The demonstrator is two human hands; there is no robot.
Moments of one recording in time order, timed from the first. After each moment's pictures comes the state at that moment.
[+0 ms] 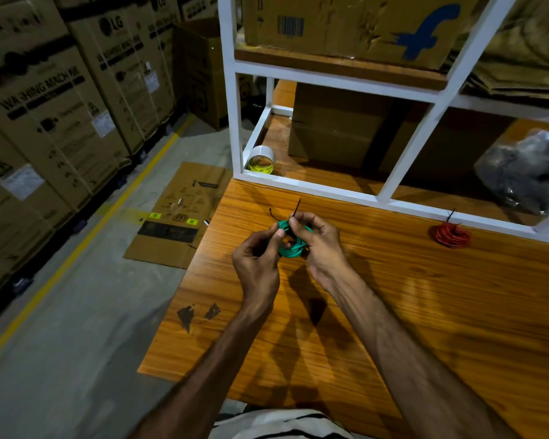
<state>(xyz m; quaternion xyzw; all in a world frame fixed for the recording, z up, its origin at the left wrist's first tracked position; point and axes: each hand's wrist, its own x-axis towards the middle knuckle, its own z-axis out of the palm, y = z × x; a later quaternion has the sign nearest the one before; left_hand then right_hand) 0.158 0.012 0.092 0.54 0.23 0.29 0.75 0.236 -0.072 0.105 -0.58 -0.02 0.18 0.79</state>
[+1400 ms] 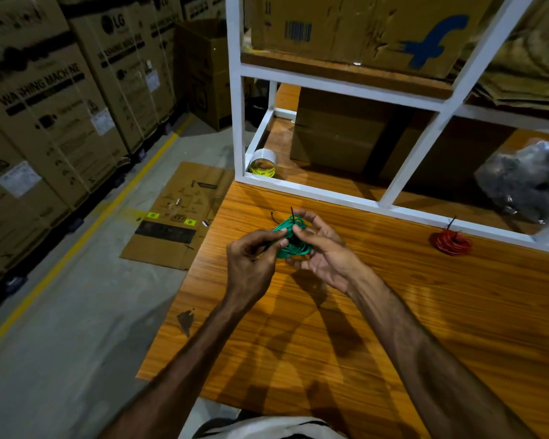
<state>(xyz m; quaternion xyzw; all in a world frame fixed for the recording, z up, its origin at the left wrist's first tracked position) 0.159 0.053 0.087 0.68 0.04 0.31 0.66 0.247 -0.091 0.123 -0.53 -0.06 0.37 0.76</state>
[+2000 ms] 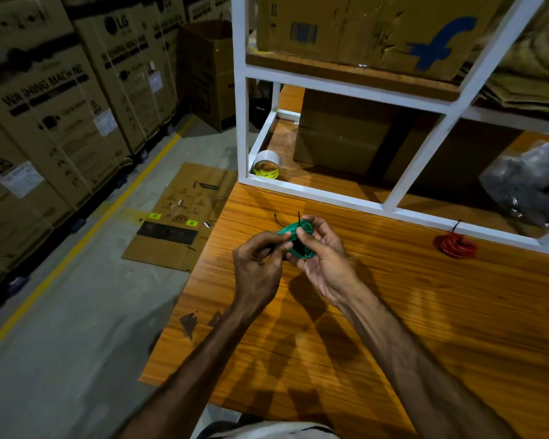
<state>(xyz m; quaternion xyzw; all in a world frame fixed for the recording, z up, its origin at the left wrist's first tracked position) 0.160 0.046 0.087 0.69 0.07 0.32 0.65 0.224 -0.073 0.119 -0.44 -0.02 0.28 0.85</state>
